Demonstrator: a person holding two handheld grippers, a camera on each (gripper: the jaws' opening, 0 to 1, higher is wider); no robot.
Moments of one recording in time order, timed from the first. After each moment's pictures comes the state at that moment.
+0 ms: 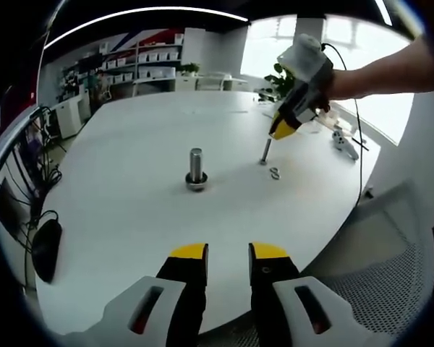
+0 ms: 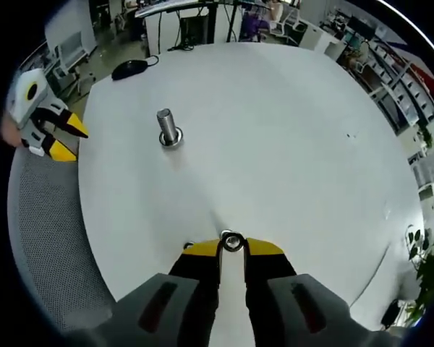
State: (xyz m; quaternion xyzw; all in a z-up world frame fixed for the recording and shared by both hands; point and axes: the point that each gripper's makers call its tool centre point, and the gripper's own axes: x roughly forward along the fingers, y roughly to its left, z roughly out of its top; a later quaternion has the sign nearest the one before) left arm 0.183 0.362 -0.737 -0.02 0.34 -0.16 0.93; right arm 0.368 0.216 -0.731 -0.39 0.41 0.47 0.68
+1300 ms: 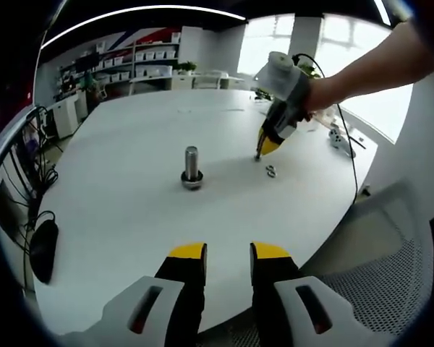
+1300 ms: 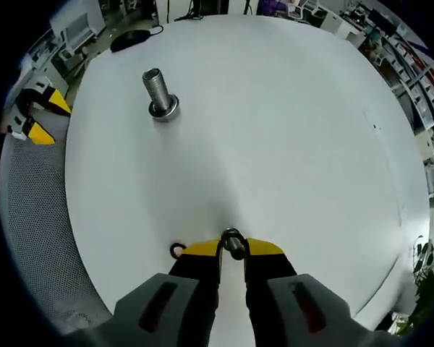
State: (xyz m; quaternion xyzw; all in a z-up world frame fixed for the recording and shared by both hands) left arm 0.181 0.357 -0.740 -0.02 0.34 -0.17 0.92; right arm 0.377 0.215 -0.783 -0.42 0.45 0.48 0.62
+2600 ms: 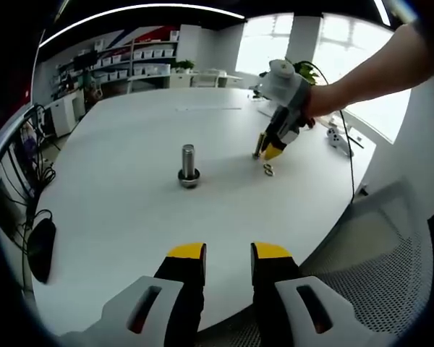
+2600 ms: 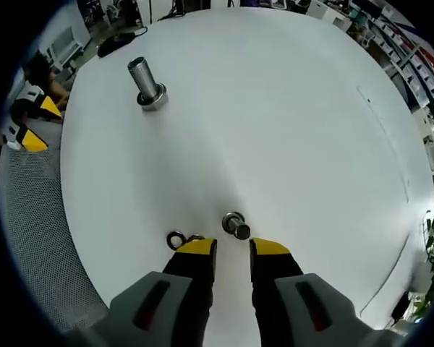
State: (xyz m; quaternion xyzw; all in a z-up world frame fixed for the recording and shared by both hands) left arm 0.181 0.356 -0.740 -0.02 0.35 -0.18 0.92; right arm 0.373 0.196 -0.791 -0.39 0.48 0.45 0.64
